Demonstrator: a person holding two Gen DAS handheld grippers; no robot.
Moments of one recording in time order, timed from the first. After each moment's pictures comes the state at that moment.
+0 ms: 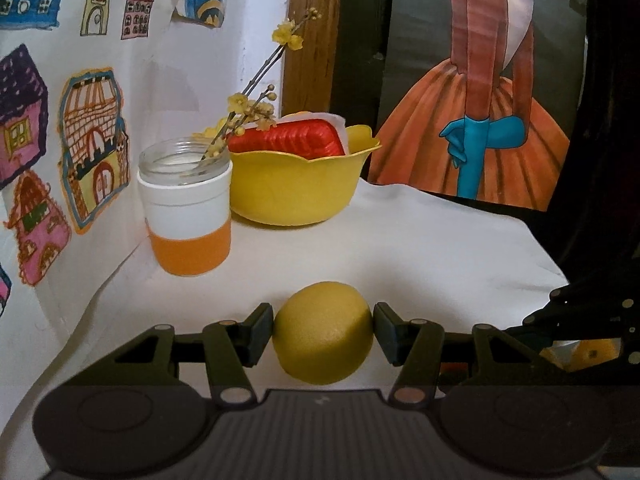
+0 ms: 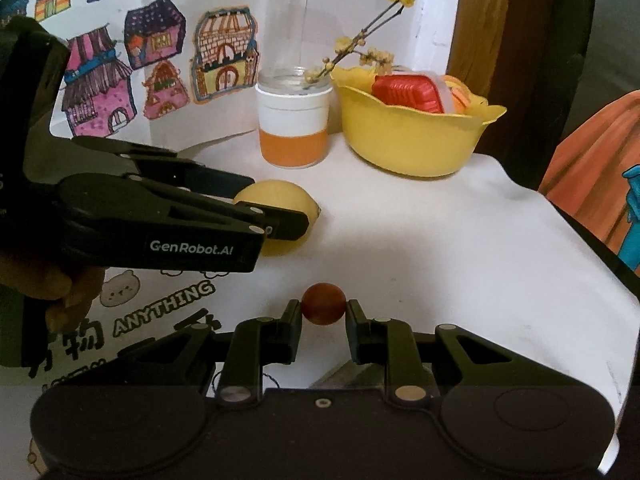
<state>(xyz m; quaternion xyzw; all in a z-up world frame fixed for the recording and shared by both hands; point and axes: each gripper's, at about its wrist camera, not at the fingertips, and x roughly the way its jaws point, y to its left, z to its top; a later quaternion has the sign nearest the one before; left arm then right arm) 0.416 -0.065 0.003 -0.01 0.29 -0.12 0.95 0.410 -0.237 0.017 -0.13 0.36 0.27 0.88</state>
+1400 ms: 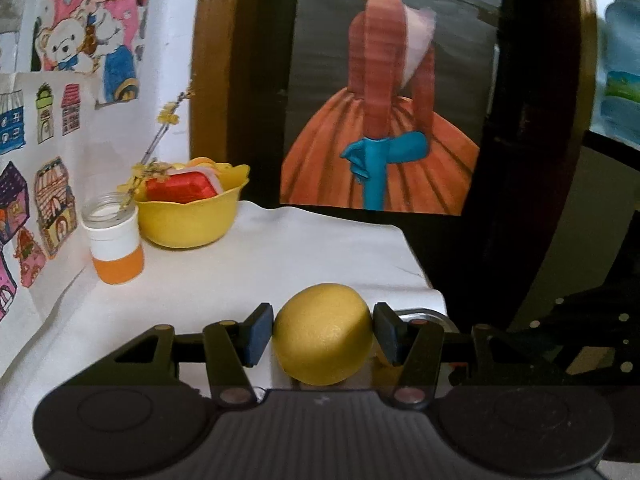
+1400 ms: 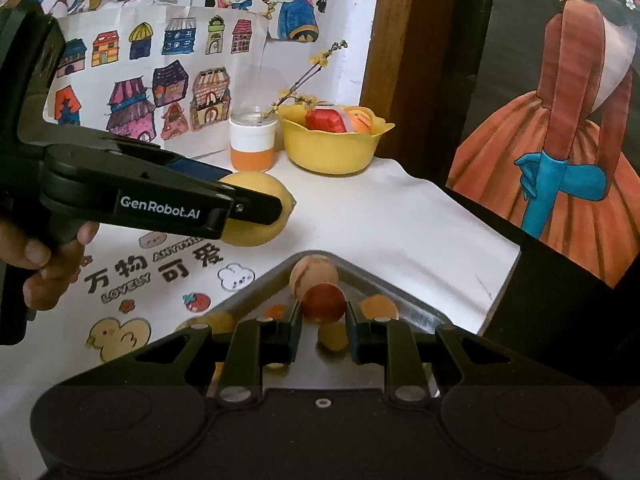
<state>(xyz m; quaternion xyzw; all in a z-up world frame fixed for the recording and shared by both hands) 0.286 -0.160 0.074 0.01 0.27 -0.18 0.95 0.257 -0.340 0.083 -0.12 0.33 0.20 0.92</state>
